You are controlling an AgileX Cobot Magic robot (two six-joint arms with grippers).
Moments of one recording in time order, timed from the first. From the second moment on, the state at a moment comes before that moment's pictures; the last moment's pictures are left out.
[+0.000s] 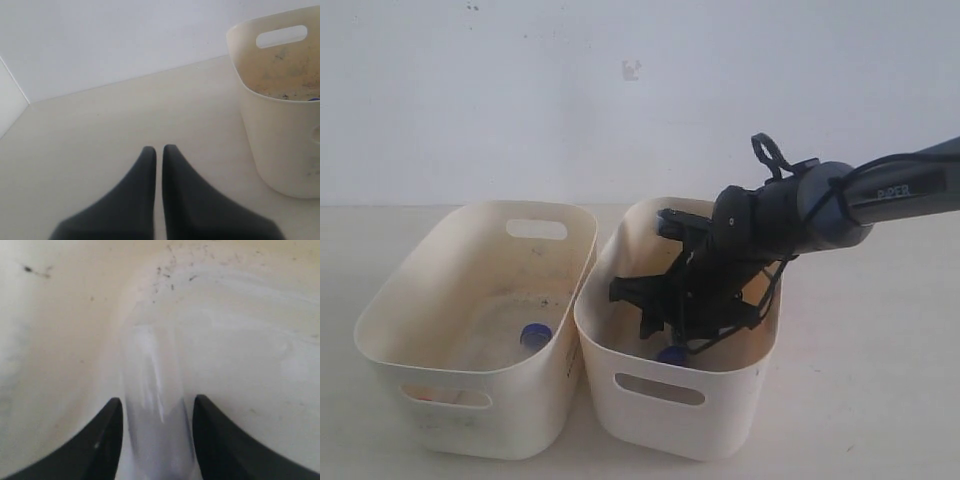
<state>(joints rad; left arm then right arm) -0.02 0.00 0.00 0.23 0.29 0.02 0.53 2.16 -1.38 0.32 0.45 0.22</state>
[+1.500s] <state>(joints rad) -0.02 0.00 0.00 0.23 0.29 0.02 0.50 1.63 -1.35 0.18 0.67 0.33</state>
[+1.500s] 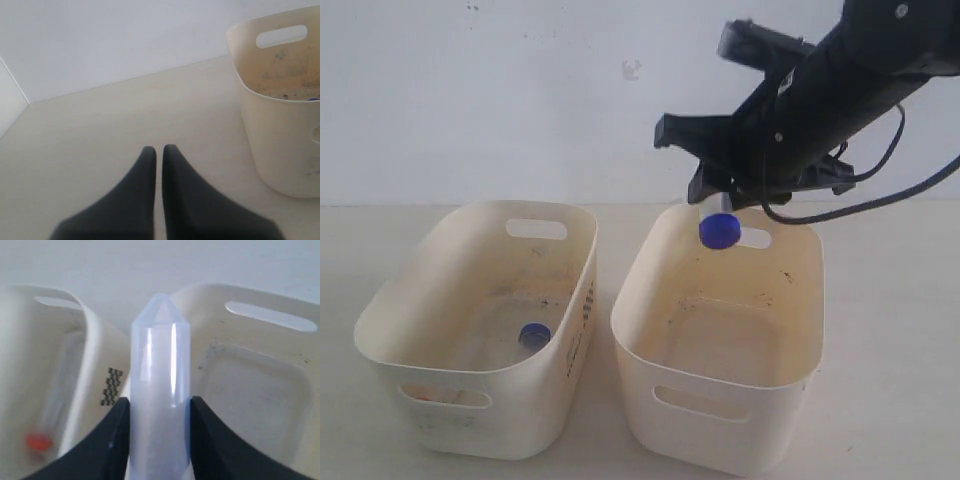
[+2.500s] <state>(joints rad) -0.02 0.00 0.00 0.23 0.29 0.02 0.80 1.94 -1.63 0.36 0.41 0.27</state>
